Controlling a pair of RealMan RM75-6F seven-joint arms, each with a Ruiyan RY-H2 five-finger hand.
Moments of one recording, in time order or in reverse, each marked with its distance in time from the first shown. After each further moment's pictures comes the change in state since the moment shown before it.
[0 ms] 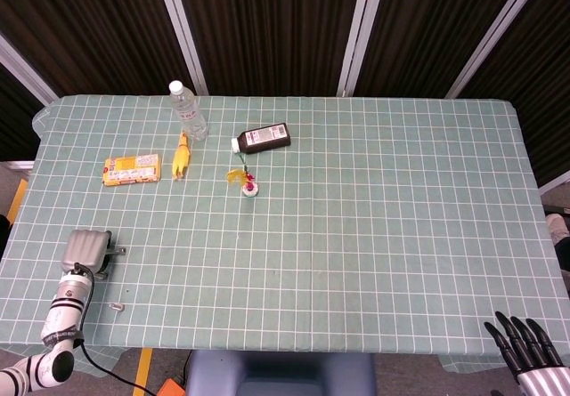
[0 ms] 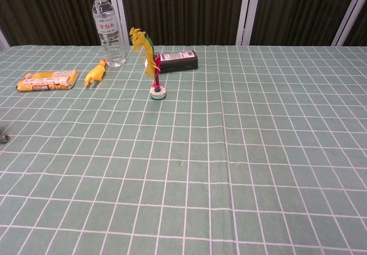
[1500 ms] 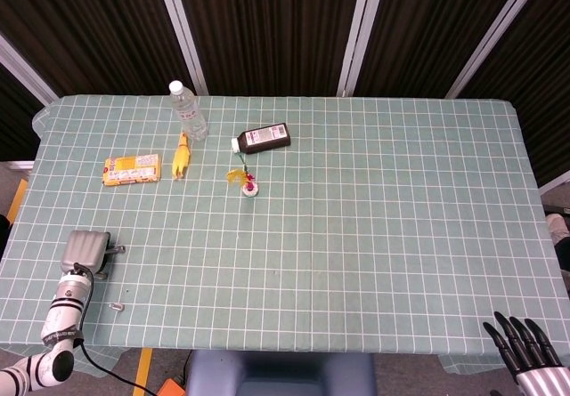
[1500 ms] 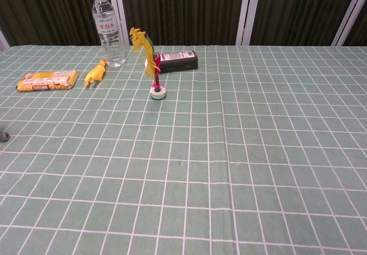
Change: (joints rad) left arm -0.003 -0.005 0.004 0.012 -0.003 -0.001 -0.015; right arm 0.001 -0.002 0.000 -0.001 0.000 -0.006 -0.006
